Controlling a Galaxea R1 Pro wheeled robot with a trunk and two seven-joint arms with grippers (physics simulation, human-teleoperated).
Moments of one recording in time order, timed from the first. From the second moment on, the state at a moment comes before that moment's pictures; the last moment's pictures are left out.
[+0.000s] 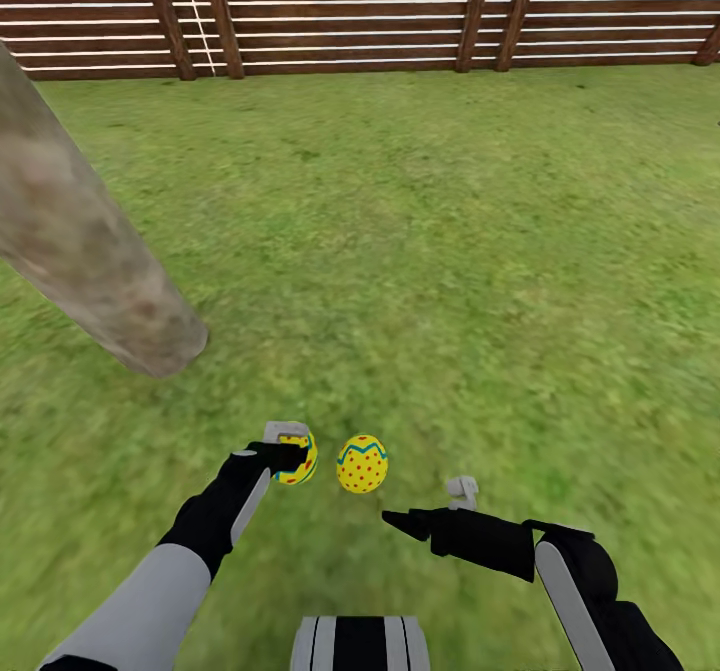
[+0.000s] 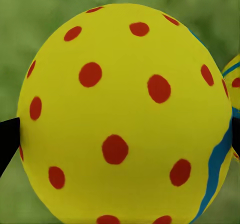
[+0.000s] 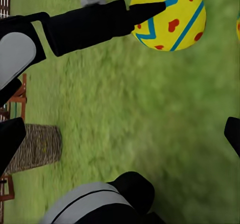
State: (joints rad) left arm -0.71 -0.06 -0.15 -0.76 0.08 0.46 0.07; right arm -0.21 -0.07 0.05 -1.59 -0.46 0.96 0.66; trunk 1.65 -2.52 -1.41
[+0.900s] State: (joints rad) left arm -0.70 -0.06 -0.20 -0.76 0.08 0.43 0.08; right arm -0.21 -0.07 0.05 -1.59 -0.45 0.96 0.66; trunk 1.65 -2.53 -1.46
